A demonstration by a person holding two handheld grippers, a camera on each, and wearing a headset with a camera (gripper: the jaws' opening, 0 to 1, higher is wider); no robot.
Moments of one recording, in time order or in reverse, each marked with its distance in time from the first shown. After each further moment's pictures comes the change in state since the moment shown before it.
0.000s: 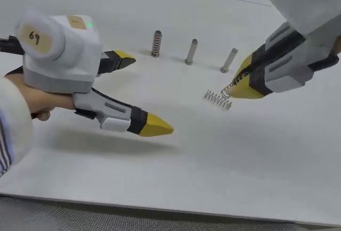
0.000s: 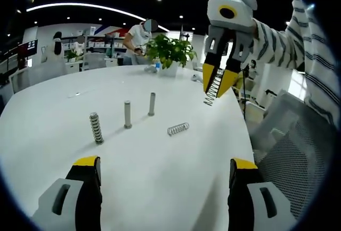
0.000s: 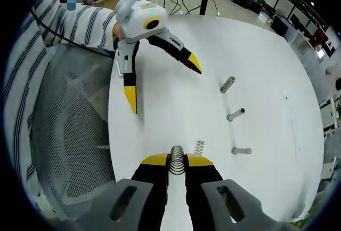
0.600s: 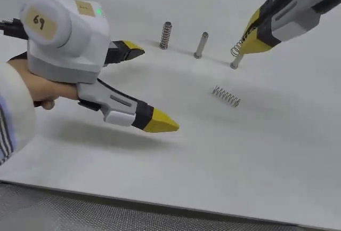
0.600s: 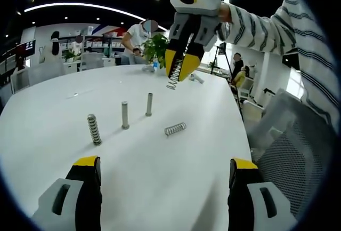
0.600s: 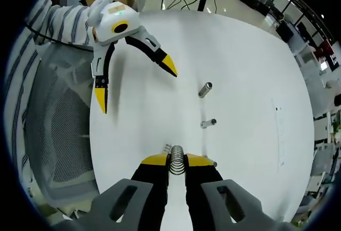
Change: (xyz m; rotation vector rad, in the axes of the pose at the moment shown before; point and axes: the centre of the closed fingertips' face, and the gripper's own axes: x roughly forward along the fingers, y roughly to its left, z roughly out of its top) left arm -0.001 -0.003 0.003 0.007 0.005 -0.018; right arm 0.003 -0.057 0.020 -0.111 0.085 -0.028
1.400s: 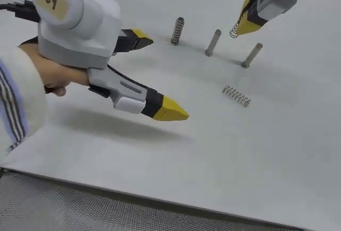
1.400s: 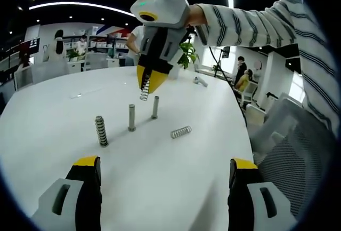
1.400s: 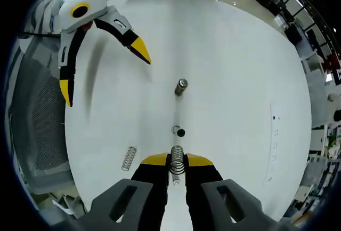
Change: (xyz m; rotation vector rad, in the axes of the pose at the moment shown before) left arm -0.005 0.011 0.003 -0.022 -0.009 0.026; right arm 0.041 -0.058 0.009 -0.072 0.103 -0.008
